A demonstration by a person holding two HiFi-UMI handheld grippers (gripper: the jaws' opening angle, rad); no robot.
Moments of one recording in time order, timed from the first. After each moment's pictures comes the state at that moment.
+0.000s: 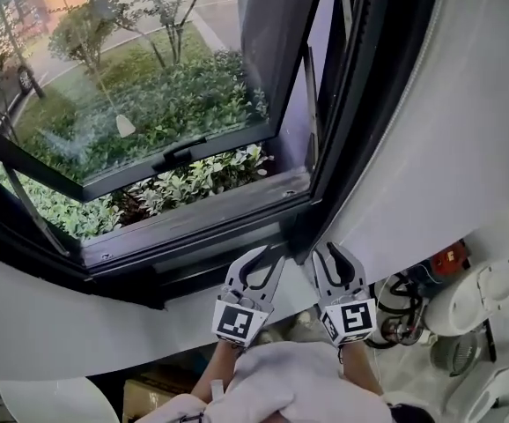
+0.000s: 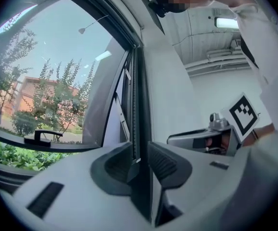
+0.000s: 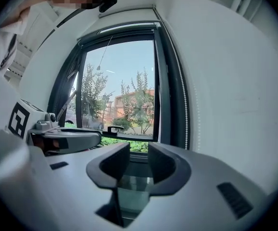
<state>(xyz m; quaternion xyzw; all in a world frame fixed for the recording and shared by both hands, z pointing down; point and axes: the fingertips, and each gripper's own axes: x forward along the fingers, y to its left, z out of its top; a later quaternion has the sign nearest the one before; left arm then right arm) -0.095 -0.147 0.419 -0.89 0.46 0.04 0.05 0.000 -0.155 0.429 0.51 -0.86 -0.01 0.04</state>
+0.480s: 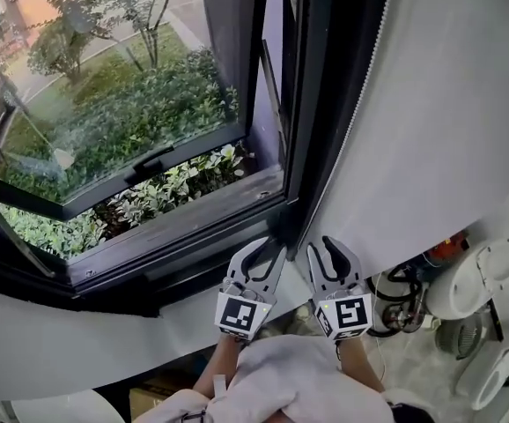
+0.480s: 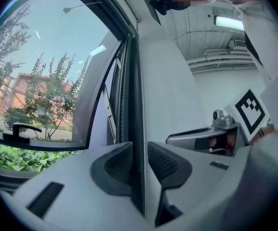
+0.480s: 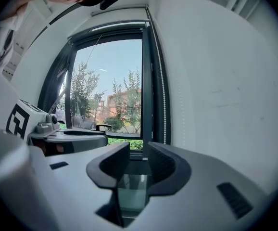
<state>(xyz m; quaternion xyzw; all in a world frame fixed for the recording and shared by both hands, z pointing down) -0.035 -0.179 0.427 -0.90 0.43 0.02 0.04 0.045 -0.175 0.434 0.55 -0.84 0.00 0.04</state>
